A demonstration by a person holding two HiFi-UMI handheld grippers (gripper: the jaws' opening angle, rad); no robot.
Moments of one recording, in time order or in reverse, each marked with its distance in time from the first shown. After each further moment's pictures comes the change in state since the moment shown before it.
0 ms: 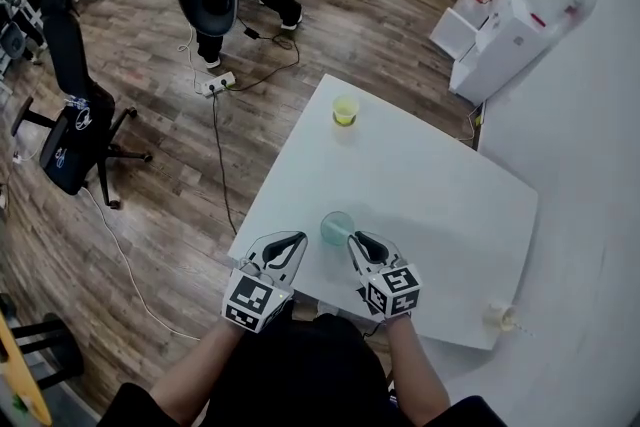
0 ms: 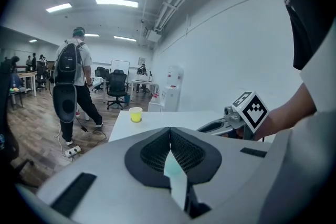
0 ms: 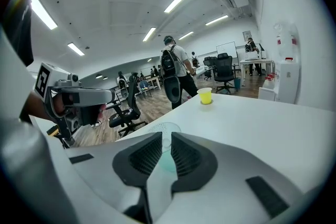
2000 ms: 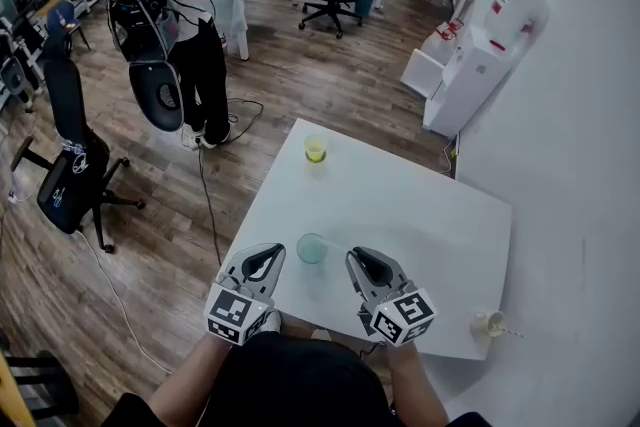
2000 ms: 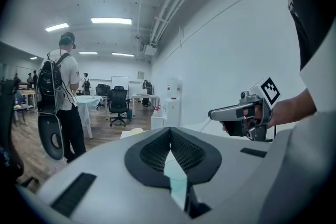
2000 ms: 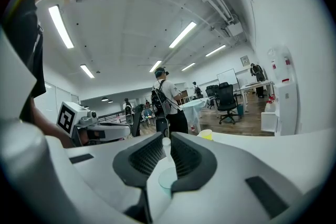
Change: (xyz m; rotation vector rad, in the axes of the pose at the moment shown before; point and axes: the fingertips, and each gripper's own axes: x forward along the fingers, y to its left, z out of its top) left arm -0.019 -0.018 0.062 0.091 -0.123 0.046; right arm -0.106 0.014 0.103 -0.020 -0.344 0.038
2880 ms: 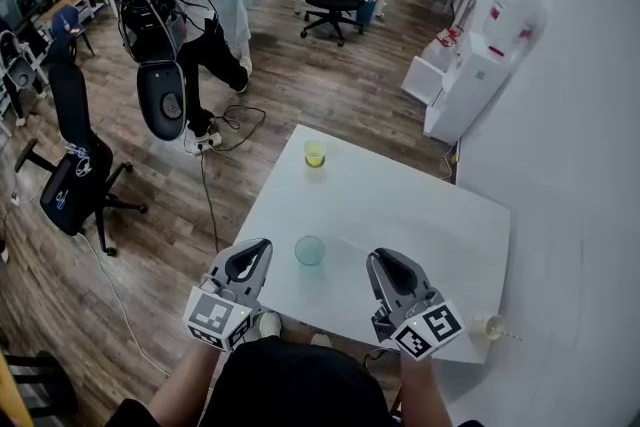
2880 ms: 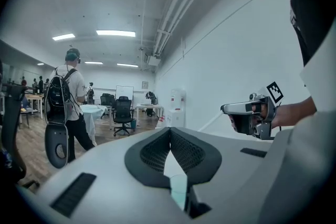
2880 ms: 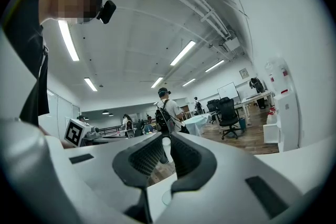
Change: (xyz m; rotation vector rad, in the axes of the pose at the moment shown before) left arm -0.033 0.007 0.051 0.003 -0.115 0.049; right arm -0.048 0.010 0.070 -0.006 -0.193 0.022
